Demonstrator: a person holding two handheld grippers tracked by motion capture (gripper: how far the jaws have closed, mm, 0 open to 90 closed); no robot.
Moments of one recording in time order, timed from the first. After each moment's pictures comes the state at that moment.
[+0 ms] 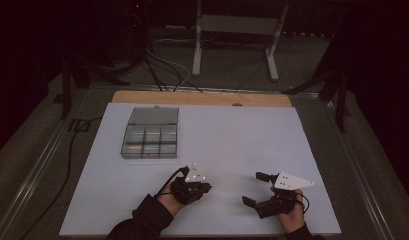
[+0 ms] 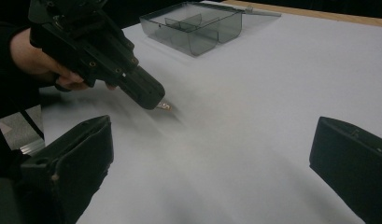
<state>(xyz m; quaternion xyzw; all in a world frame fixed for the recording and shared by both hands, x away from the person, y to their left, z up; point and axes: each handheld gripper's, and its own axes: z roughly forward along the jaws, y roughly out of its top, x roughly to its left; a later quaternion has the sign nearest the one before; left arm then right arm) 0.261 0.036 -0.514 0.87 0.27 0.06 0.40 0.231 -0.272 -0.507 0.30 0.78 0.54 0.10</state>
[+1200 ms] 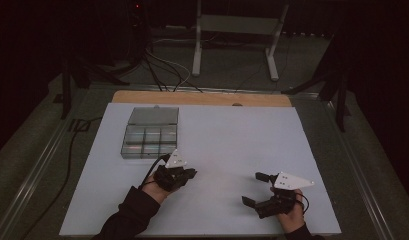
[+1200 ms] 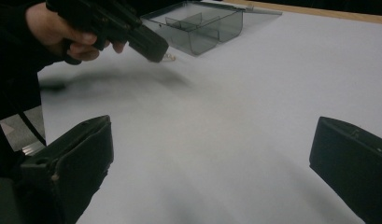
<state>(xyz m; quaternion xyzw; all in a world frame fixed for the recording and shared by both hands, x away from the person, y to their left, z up) 0.286 0.080 -0.498 0.85 0.31 0.09 0.42 0.231 -0.271 -0.508 0.30 0.78 0.54 0.10</state>
